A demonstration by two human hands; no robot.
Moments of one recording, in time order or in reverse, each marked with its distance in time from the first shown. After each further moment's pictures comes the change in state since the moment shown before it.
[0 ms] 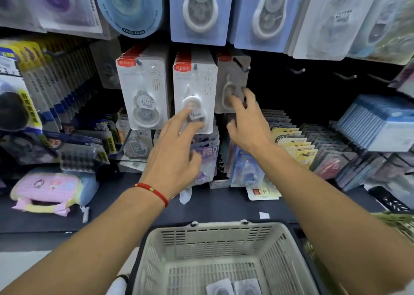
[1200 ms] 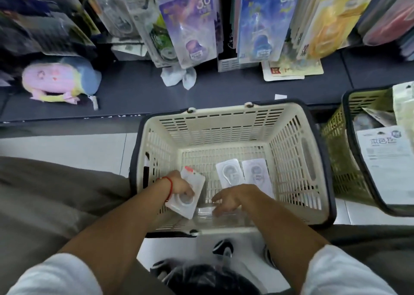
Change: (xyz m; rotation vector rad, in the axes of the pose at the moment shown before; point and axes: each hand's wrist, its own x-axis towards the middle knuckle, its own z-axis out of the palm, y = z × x) left_hand -0.286 -0.066 0.181 -0.093 -1.121 -1.359; right_hand -0.400 -0.002 0.181 0.272 -1.830 0.126
